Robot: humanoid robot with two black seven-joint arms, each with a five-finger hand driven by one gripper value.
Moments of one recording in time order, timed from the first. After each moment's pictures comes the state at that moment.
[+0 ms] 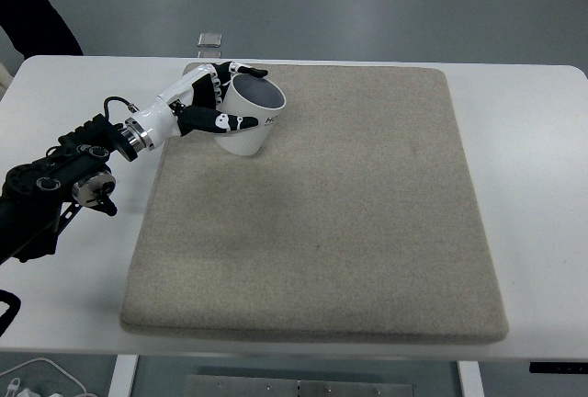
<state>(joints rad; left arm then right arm) -0.83 0.28 -0.53 -0.59 0.69 -0.45 -0.61 0.02 0.00 -0.06 0.14 -0.01 -0.01 -0.23</state>
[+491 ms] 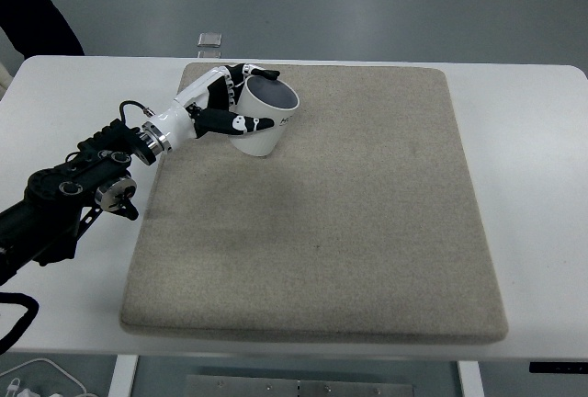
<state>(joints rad) -0.83 0.22 -0.52 -0.59 0.69 -0.34 -0.61 0.02 0.00 -0.06 0.14 -0.01 -0.01 -0.23</state>
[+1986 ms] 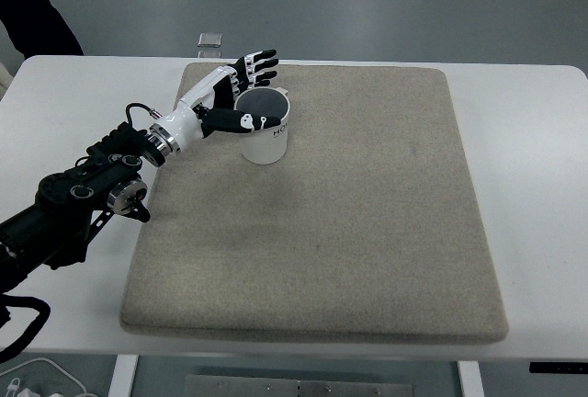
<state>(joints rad) -0.82 0.19 -0.56 -0.60 0.70 -0.29 -0.61 0.02 0.00 -0.06 0.14 -0.01 -0.01 -0.23</state>
